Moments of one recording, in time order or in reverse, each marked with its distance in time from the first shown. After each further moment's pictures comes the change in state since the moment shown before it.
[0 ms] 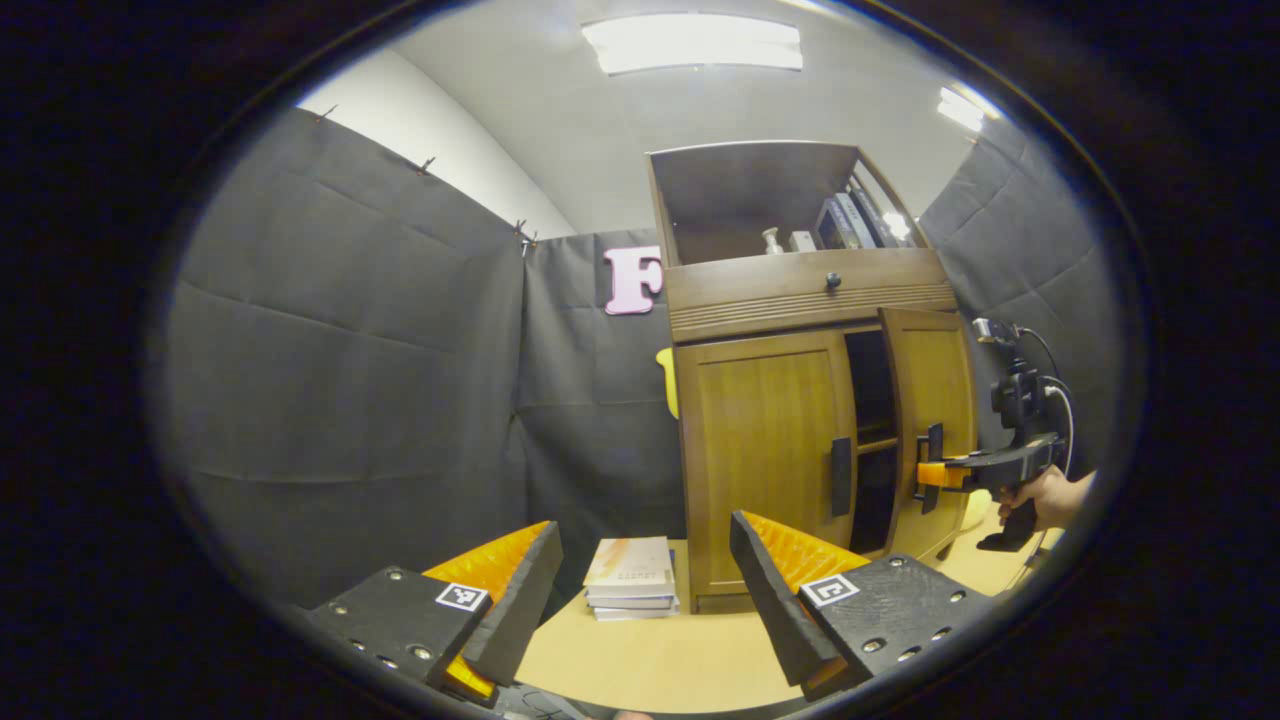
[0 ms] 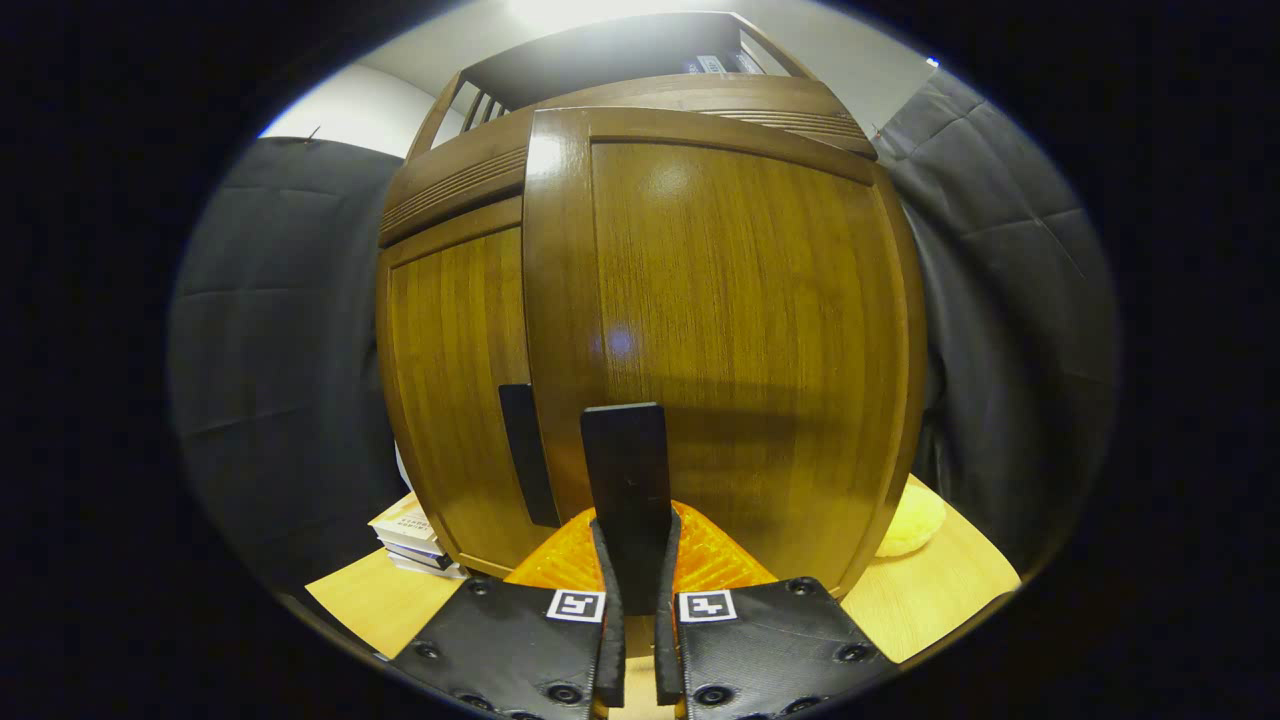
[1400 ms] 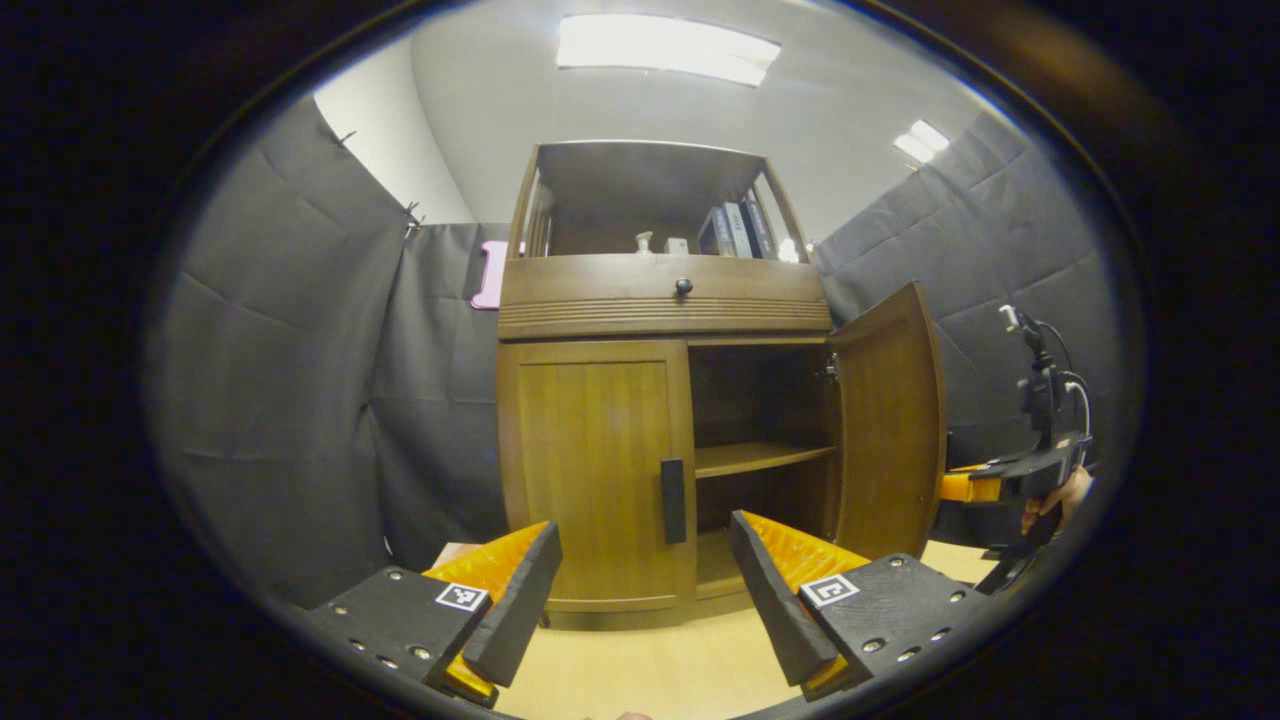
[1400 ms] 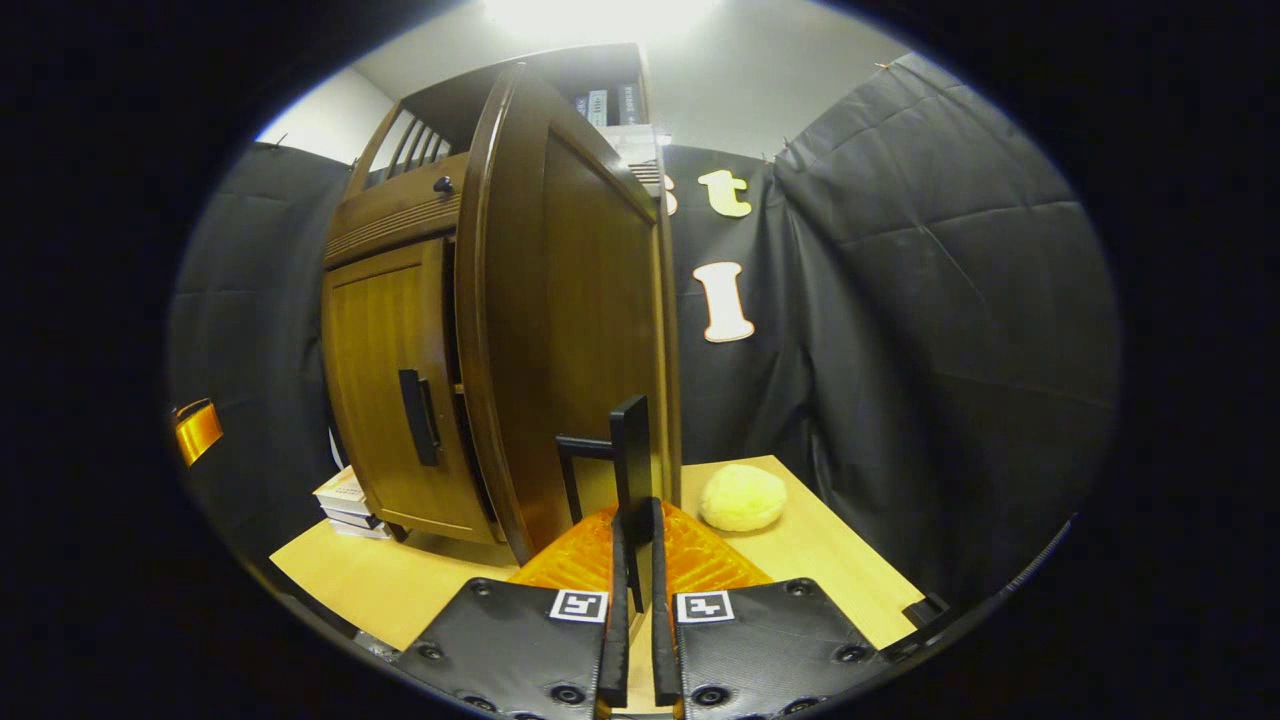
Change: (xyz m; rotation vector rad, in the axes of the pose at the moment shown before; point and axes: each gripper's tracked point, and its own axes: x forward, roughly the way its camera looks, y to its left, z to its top) left arm 0.022 -0.162 0.005 -0.086 -0.018 -0.350; right arm -0.150 -0.157 -0.005 0.001 0.002 -0.254
